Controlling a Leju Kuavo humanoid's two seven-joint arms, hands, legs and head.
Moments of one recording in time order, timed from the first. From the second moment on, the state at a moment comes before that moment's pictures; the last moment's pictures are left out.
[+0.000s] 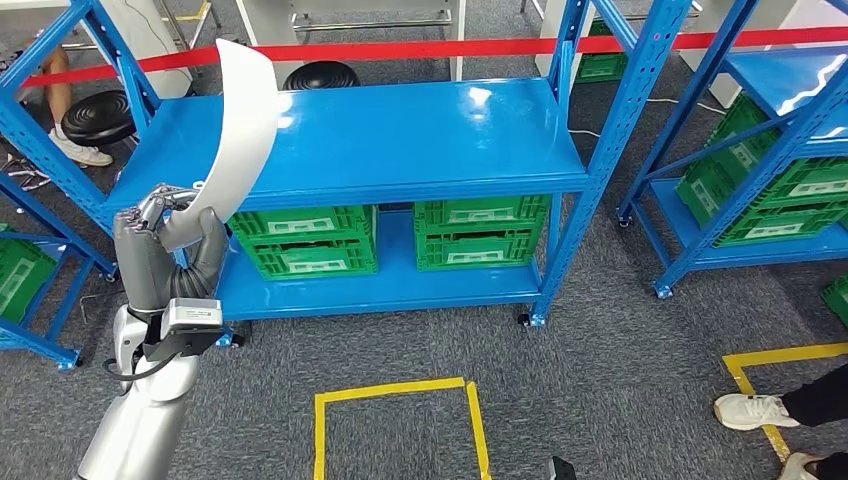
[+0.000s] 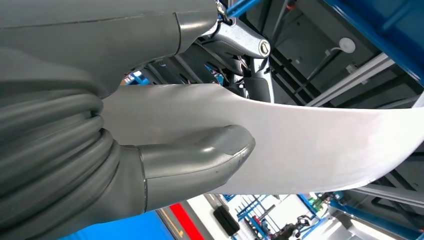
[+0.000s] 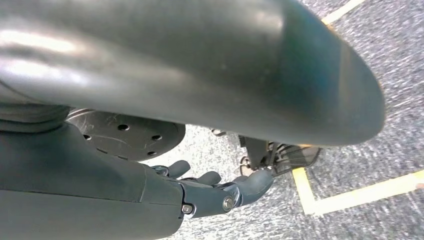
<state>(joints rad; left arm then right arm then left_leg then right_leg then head) -0.39 0.04 -0.29 -1.34 -0.44 0.60 -0.70 -0.04 0.16 -0.32 -0.18 -0.09 0.00 -0.06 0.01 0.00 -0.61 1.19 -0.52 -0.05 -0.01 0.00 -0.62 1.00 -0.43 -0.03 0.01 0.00</state>
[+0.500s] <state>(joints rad) -0.39 0.05 -0.29 -1.34 -0.43 0.63 -0.70 -0.04 0.16 -0.31 -0.18 -0.09 -0.05 -0.08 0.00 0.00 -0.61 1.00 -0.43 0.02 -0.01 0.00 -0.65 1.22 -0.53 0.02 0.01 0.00</state>
